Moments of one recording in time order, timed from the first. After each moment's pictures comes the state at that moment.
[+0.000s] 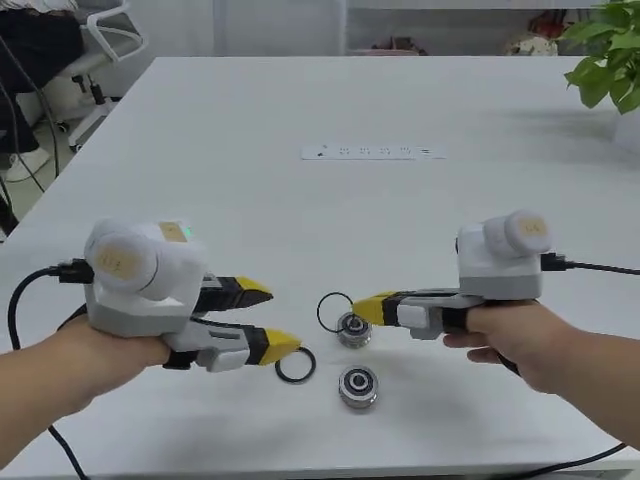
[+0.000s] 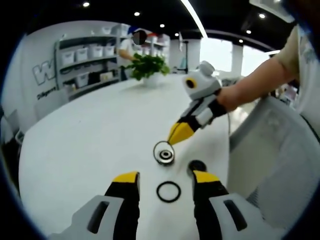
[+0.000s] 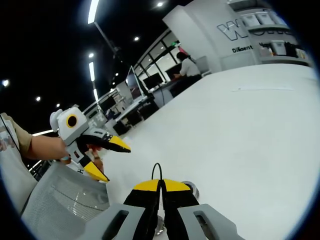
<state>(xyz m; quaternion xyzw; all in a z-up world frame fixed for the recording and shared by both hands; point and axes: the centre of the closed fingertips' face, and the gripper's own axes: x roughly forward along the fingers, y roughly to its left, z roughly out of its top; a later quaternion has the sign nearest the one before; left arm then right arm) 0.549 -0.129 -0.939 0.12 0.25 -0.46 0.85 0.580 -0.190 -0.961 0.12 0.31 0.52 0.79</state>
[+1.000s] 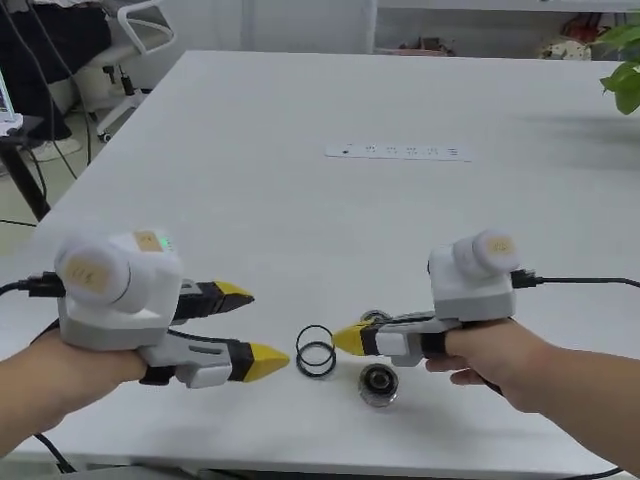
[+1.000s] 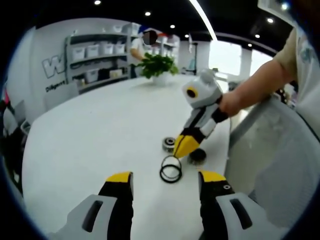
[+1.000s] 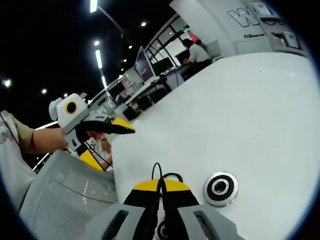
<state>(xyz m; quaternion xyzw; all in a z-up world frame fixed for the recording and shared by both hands) 0.531 -0.097 -0.943 0.10 0.25 -0.43 0.86 0.552 -0.149 -0.991 0.10 0.36 0.56 0.74</state>
